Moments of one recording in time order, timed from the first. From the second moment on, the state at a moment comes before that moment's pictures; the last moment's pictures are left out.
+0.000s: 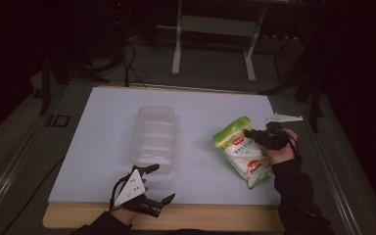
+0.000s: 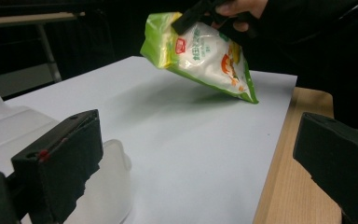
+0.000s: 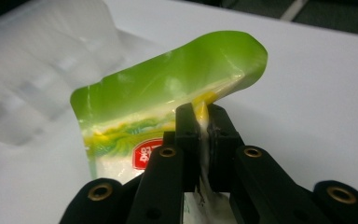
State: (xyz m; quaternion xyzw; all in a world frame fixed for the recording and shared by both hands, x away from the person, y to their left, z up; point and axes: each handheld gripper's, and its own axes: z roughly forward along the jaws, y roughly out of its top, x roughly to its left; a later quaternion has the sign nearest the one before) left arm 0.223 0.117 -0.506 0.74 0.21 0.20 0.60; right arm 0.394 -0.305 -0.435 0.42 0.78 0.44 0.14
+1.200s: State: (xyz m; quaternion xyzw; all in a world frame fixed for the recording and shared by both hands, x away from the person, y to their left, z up) left arm 0.293 0.027 -0.441 0.77 0.26 0.12 0.57; right arm 0.313 -0.255 -0.359 0.32 0.74 0.58 0.12
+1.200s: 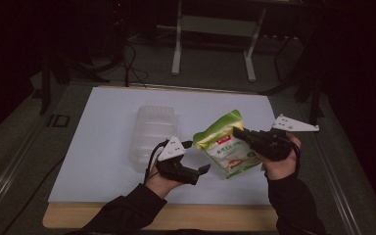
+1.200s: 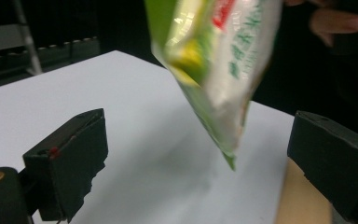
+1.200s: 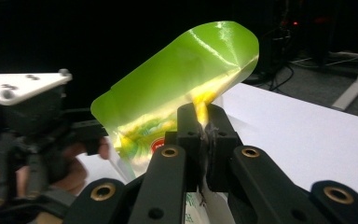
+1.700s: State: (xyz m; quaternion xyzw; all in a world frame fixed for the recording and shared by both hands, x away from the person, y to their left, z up) left arm 0.306 0.013 -0.437 0.75 0.24 0.09 0.61; right arm 0.314 -0.238 -0.352 0.30 0.74 0.59 0.10
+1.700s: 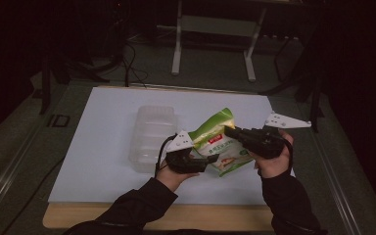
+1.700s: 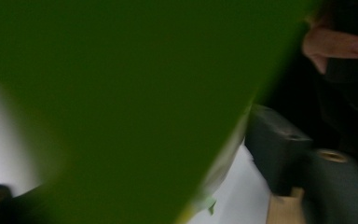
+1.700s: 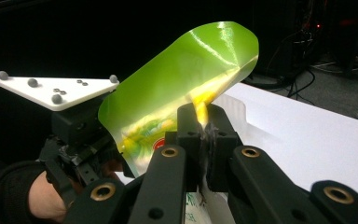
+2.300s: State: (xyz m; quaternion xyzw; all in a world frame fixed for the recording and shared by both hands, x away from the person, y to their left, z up) left arm 0.311 0.014 -0.420 0.79 0.21 0.09 0.57; right arm 0.315 -0.239 -0.352 0.29 0.74 0.59 0.10
